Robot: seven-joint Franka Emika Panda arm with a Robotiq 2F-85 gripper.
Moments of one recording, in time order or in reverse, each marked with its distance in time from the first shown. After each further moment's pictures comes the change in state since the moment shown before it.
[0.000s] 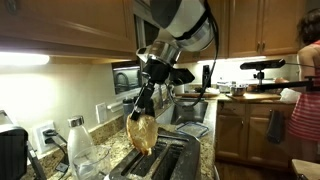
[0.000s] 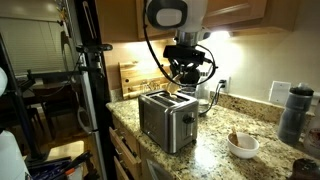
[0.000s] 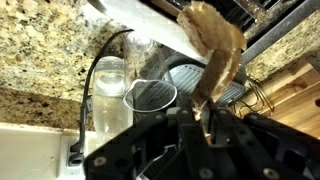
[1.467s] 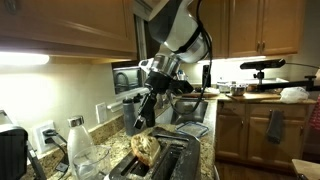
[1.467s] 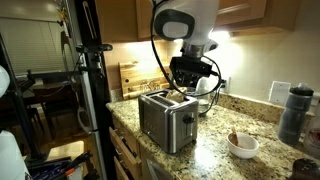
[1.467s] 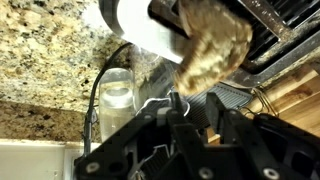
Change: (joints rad) arm -0.041 0.082 0.000 0.018 0.067 0.000 -0.112
